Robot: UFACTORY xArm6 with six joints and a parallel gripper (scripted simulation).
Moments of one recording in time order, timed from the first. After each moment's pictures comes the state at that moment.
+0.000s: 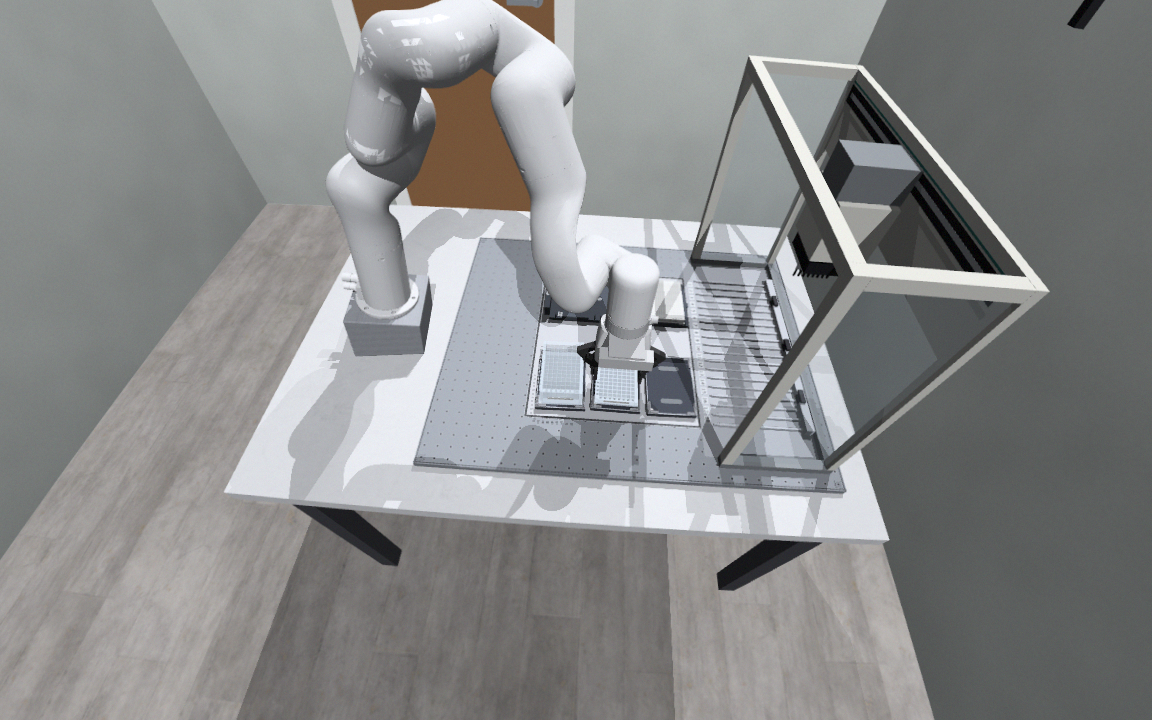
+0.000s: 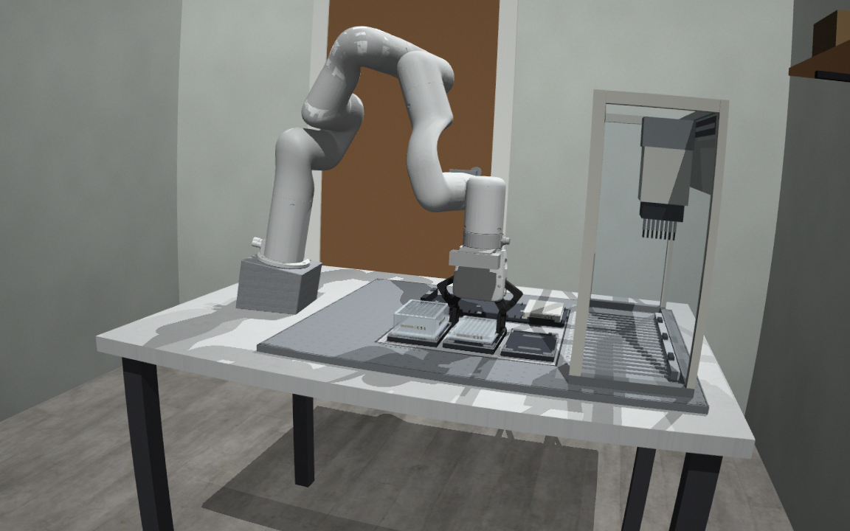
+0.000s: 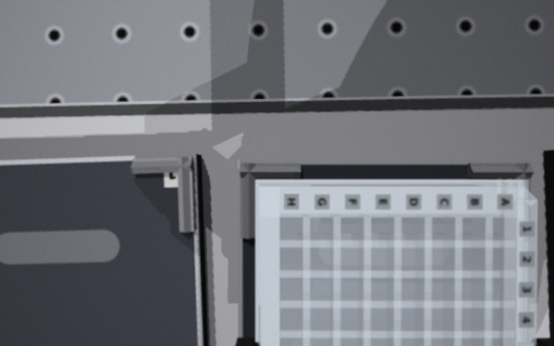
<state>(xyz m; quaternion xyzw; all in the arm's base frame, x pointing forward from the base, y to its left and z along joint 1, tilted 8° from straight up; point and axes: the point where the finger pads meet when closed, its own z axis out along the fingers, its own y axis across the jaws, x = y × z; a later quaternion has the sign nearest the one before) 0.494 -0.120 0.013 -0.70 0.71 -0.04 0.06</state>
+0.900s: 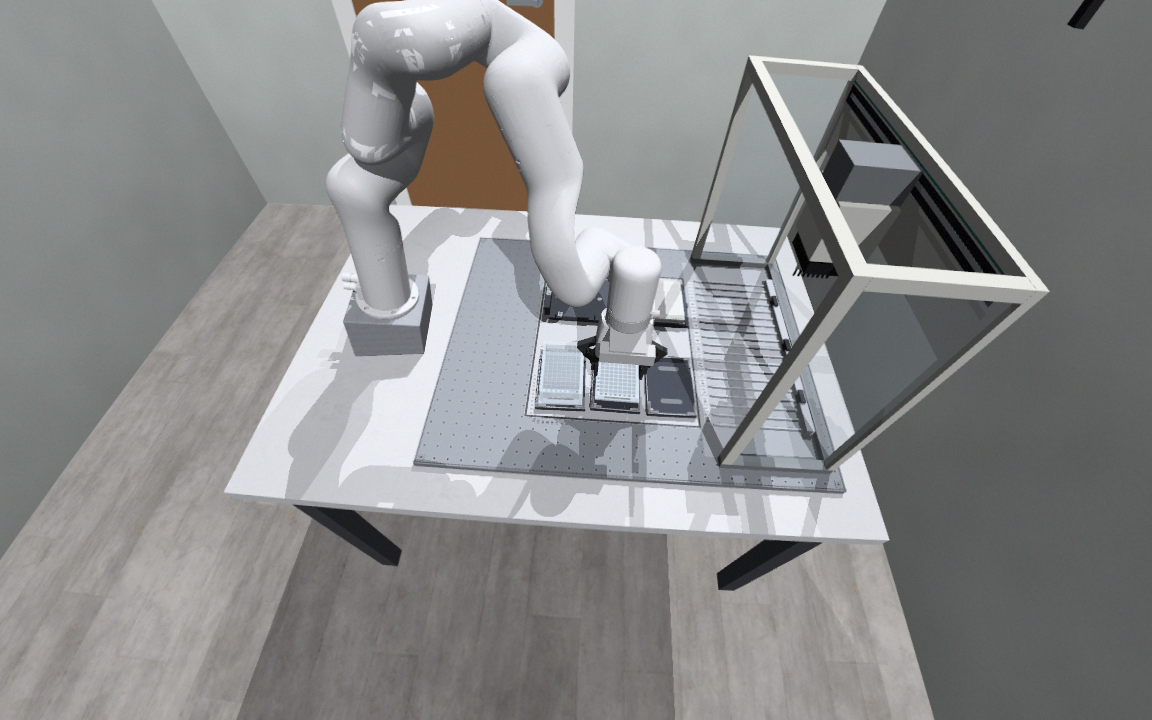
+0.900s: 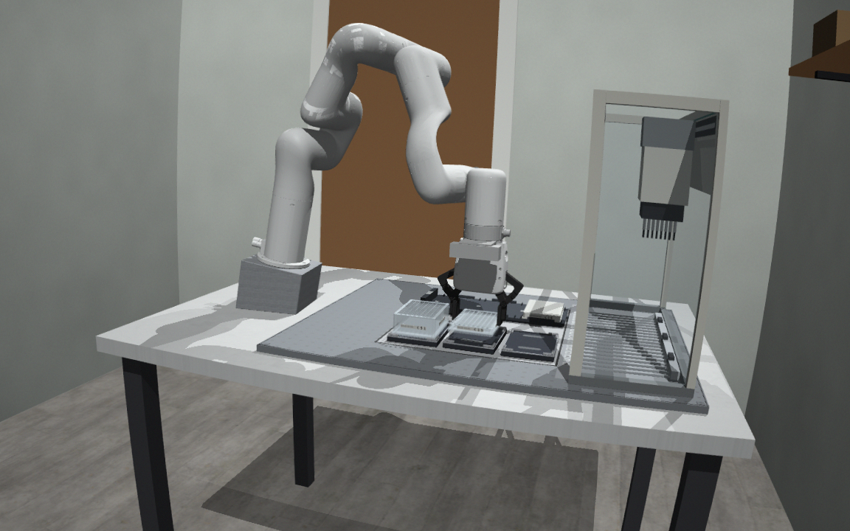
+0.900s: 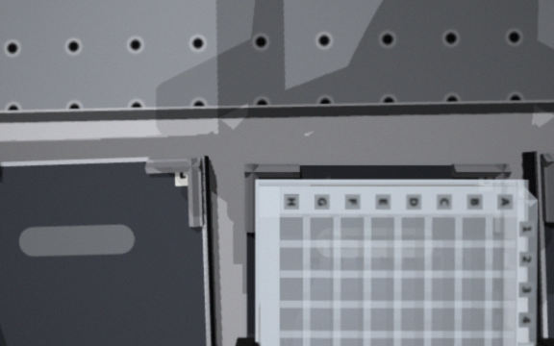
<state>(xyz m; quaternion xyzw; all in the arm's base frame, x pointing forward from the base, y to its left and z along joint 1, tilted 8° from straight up) 0.492 -0.120 0.028 -0.70 0.71 -0.04 0.06</state>
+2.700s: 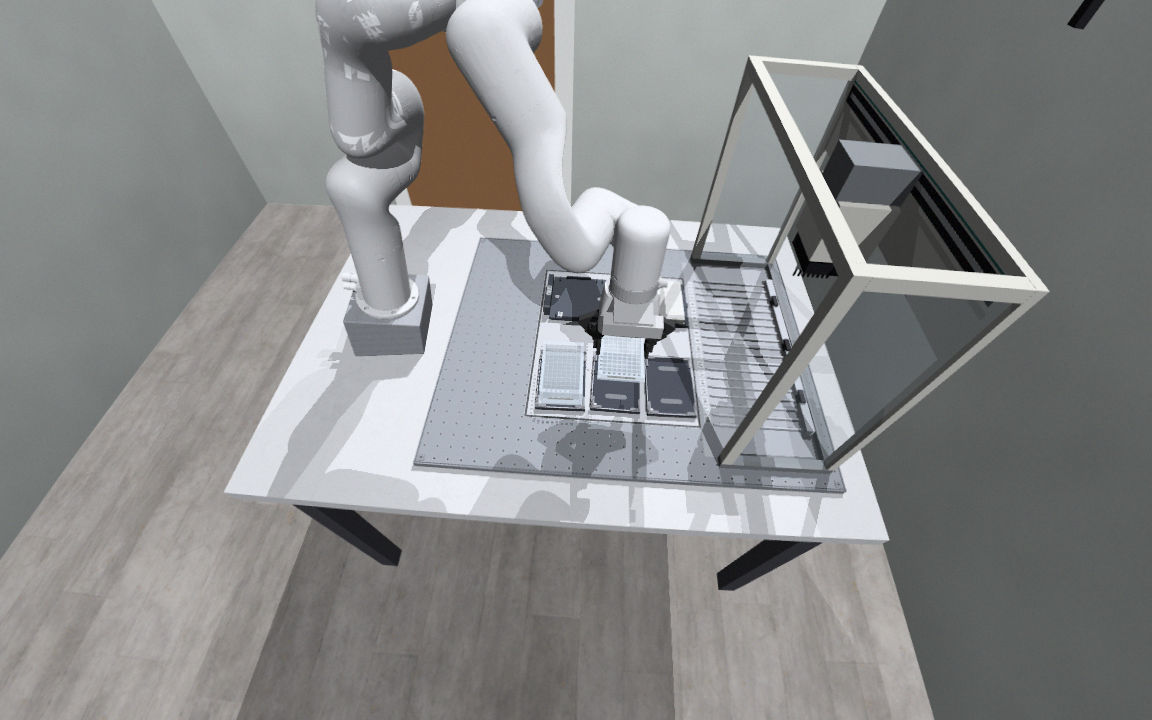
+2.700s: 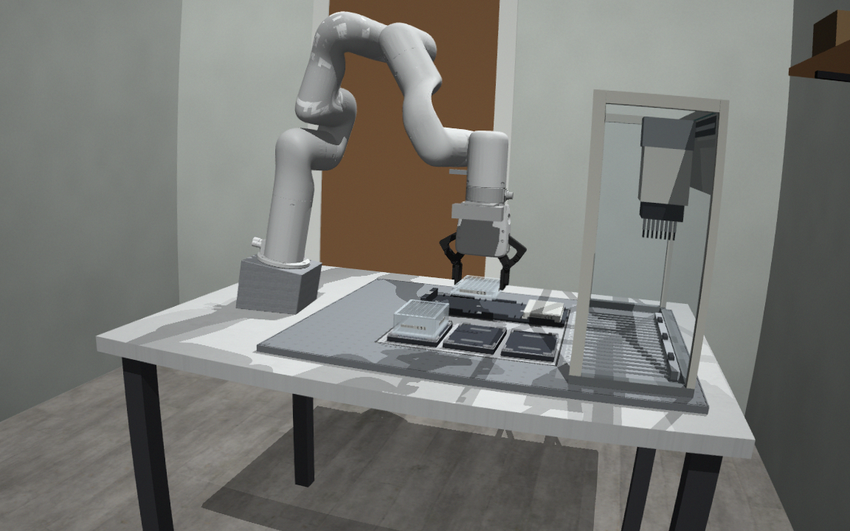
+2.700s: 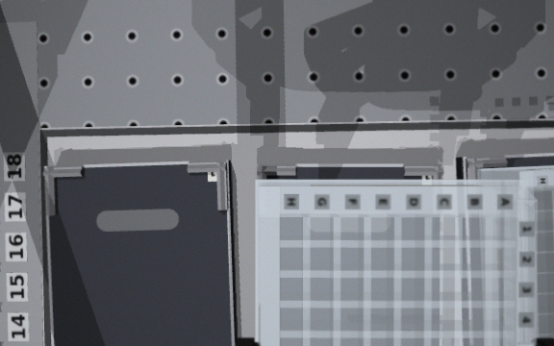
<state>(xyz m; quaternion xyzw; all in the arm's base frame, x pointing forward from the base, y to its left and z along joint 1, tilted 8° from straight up) 0.482 -0.122 0.098 -0.70 0.71 -0.04 0.06</state>
